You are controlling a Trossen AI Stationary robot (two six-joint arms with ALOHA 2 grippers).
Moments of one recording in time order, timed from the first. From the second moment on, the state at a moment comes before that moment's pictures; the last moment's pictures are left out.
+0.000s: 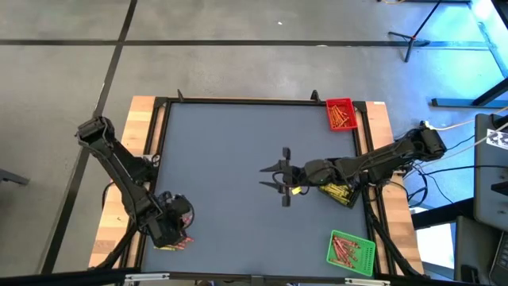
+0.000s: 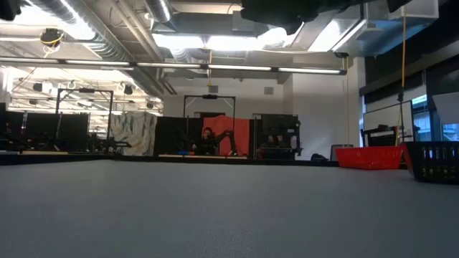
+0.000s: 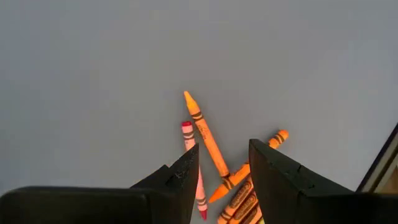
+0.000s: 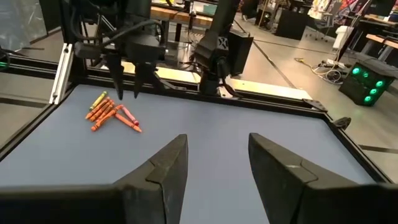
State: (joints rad) left arm -0.90 1.37 0.88 -0.85 -0.24 -1.46; right arm 0.26 1.44 0.84 0.40 0.27 -0.12
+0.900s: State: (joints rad) left arm -0.74 1.56 0.75 -0.60 -0.13 -1.42; right arm 0.26 1.44 0.84 0.39 0.27 -0.12
